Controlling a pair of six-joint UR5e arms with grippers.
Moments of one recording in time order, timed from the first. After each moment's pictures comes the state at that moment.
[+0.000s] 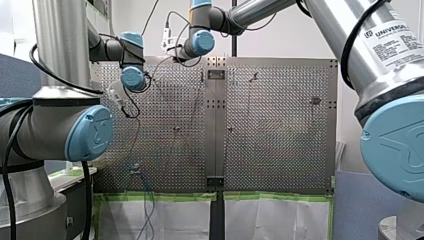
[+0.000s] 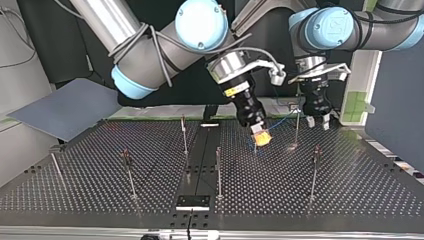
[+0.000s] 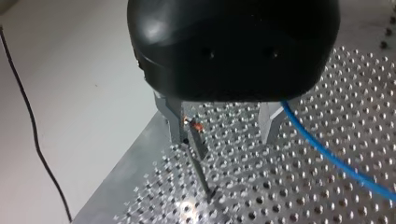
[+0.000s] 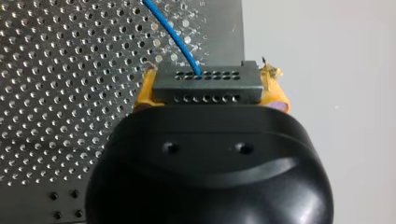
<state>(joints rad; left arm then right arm) -0.04 -1.45 -2.08 -2.64 -1.84 -2.12 2.55 -1.08 1.05 -0.06 1.67 1.63</state>
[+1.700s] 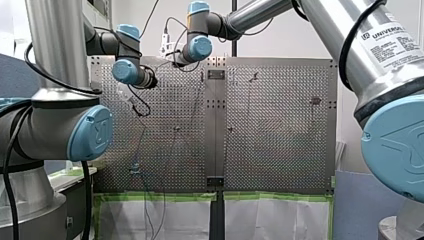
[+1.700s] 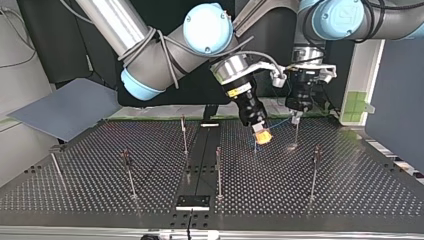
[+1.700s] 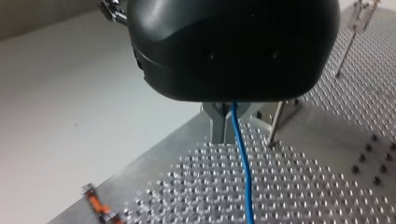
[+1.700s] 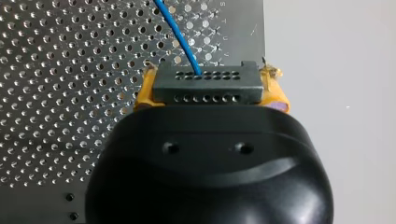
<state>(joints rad) -0.02 -1.38 -2.10 -2.75 -1.55 -2.26 2.55 -1.06 1.05 -0.08 1.68 1.64</state>
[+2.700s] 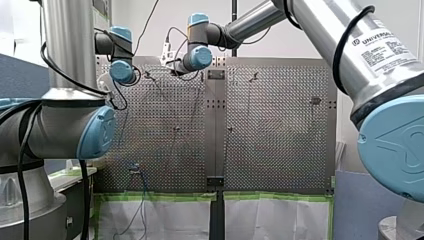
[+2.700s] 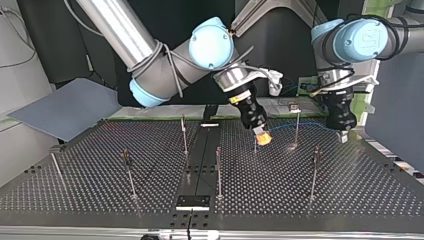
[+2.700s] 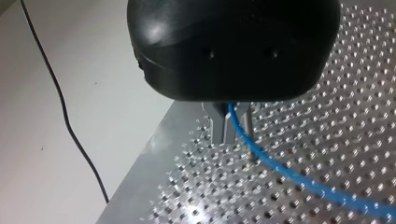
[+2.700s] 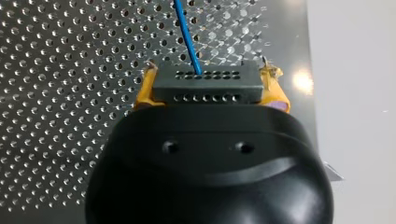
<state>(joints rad) 0.13 -1.45 -2.01 -2.68 -1.71 -2.04 2.53 -0.99 1.01 -0.08 1.62 1.71</state>
